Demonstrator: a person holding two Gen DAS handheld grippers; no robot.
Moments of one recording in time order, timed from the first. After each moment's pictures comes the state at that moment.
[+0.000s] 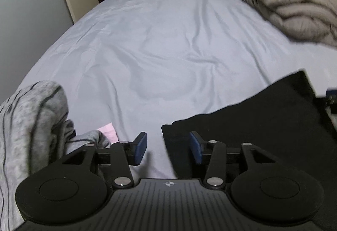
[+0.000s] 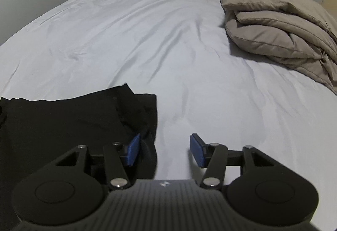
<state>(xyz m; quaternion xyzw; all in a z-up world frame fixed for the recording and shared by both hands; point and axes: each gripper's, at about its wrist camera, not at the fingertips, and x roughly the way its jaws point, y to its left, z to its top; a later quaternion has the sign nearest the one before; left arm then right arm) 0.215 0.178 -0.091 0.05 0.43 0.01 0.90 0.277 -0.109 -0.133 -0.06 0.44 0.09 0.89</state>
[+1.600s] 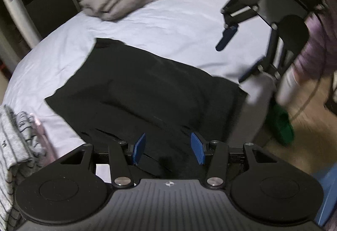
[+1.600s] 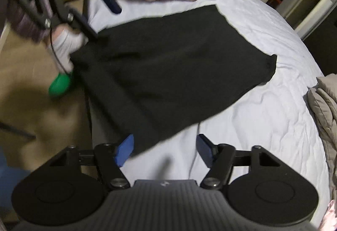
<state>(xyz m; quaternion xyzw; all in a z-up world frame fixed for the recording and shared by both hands) -0.122 0.041 -0.075 0.27 0.38 -0.29 0.84 -0.073 -0.153 -0.098 -0.38 0.36 0.41 0.75</state>
